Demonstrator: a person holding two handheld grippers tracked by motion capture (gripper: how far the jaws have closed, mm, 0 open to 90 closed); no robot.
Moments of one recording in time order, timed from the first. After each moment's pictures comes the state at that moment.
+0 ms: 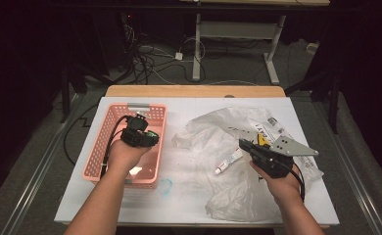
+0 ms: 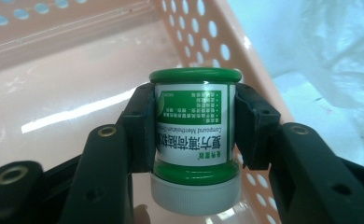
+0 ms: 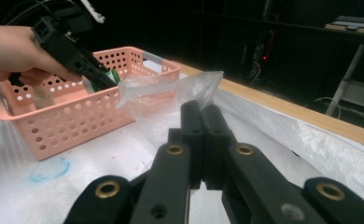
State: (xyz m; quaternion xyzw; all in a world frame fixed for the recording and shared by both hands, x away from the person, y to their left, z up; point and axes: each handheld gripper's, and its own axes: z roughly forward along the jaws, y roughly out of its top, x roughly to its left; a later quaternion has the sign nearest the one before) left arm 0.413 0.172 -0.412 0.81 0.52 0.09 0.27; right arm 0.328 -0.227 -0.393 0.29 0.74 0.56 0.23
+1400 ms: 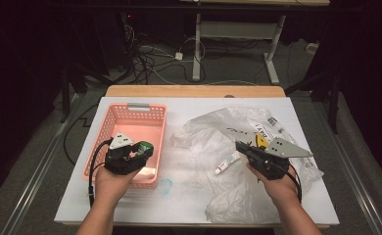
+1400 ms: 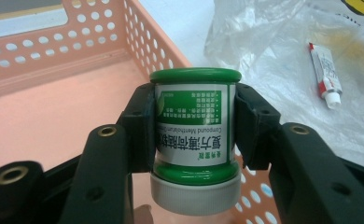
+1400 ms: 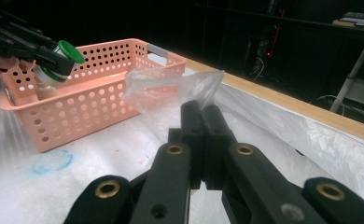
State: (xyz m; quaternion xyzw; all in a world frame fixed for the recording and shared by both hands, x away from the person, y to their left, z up) left arm 0.324 0.193 -0.410 0.77 0.46 0.16 0.41; right arm 0.327 -0.220 -0.398 0.28 0.76 0.55 0.23
